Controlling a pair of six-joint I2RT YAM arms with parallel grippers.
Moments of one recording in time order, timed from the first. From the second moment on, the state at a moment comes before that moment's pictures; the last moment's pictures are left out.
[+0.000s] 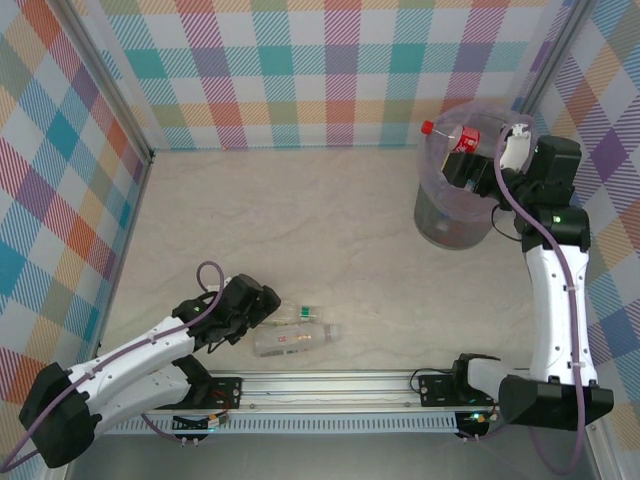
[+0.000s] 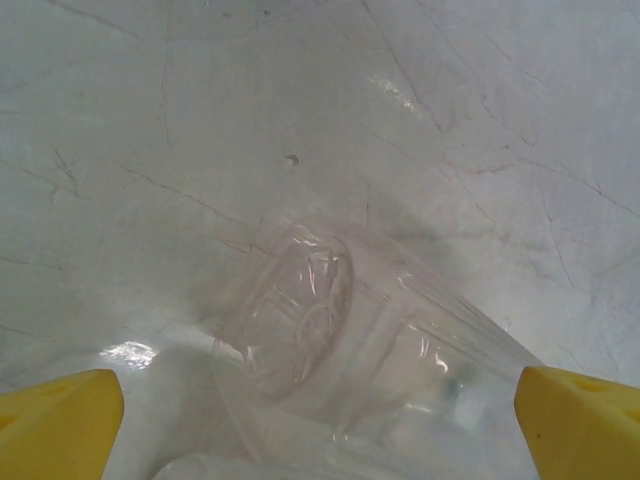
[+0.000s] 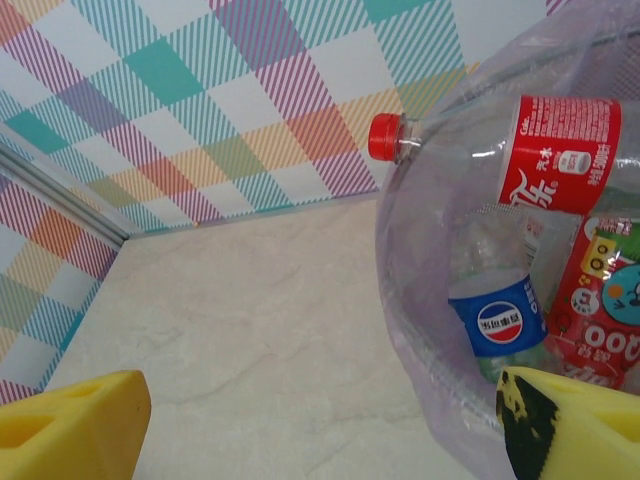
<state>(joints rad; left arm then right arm) -0.75 0.90 0.46 -0.61 -0.14 -1.36 -0.10 1.14 1.44 -0.73 -0.49 0.25</state>
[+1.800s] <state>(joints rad) -0.15 0.94 0.74 -0.64 0.11 -0.87 0.99 1.46 1.02 -0.64 -0.31 -0.09</state>
